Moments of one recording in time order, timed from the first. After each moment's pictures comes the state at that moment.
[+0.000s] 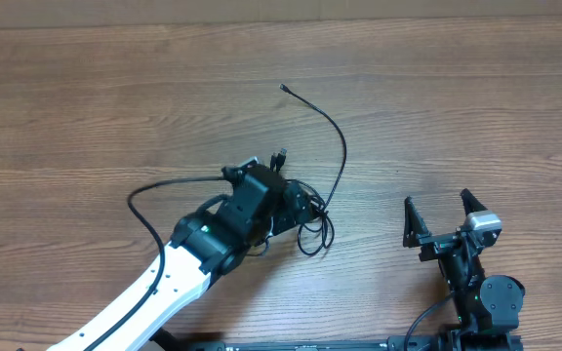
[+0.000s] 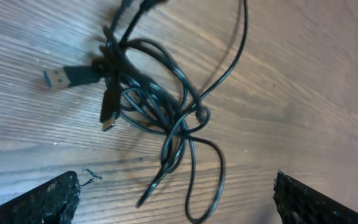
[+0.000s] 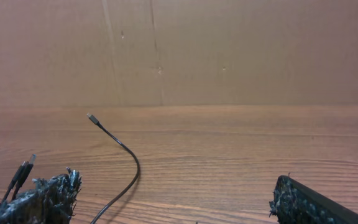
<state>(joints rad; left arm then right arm) -0.70 1.25 0.89 -0.58 -0.01 -1.10 0.00 0.01 0.02 -0.02 -0.17 0.08</state>
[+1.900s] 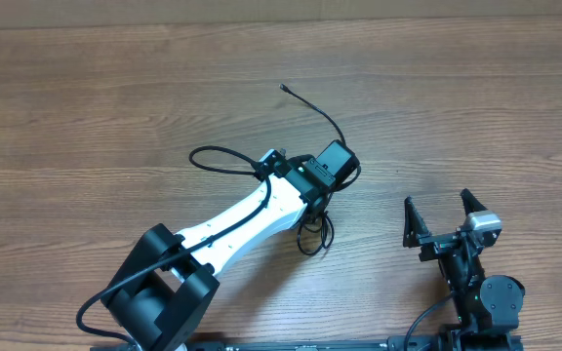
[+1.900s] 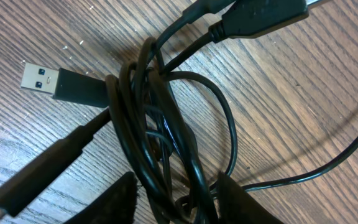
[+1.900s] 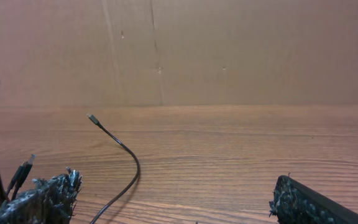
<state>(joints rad) -0.80 1.83 1.30 -0.82 -0.27 -1.57 0.00 0.01 0.02 -0.02 -0.17 0.08</state>
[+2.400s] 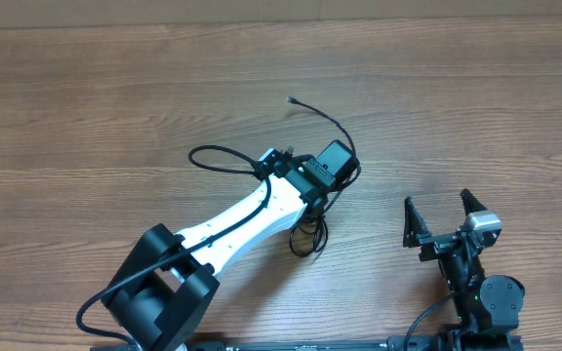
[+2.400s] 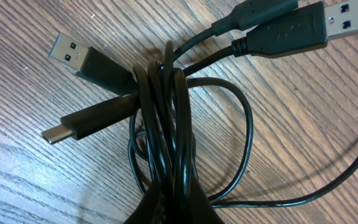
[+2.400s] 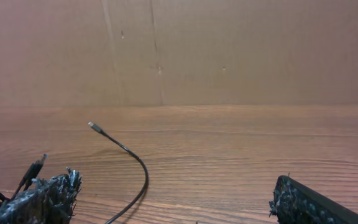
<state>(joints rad) -0.80 1.83 1.30 -0.82 -0.29 -1.56 0.00 0.01 0.02 -0.02 -0.17 0.08</state>
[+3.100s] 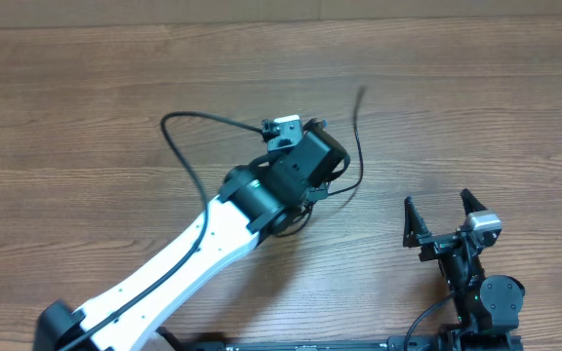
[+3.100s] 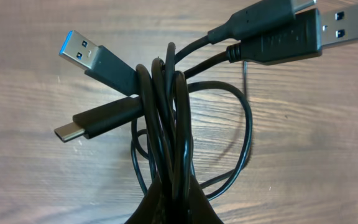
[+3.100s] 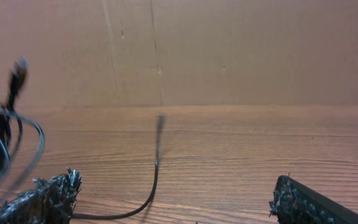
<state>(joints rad) -0.80 1.51 1.33 -0.84 -0.29 -0.85 0.00 0.01 0.02 -0.02 -0.17 0.08</state>
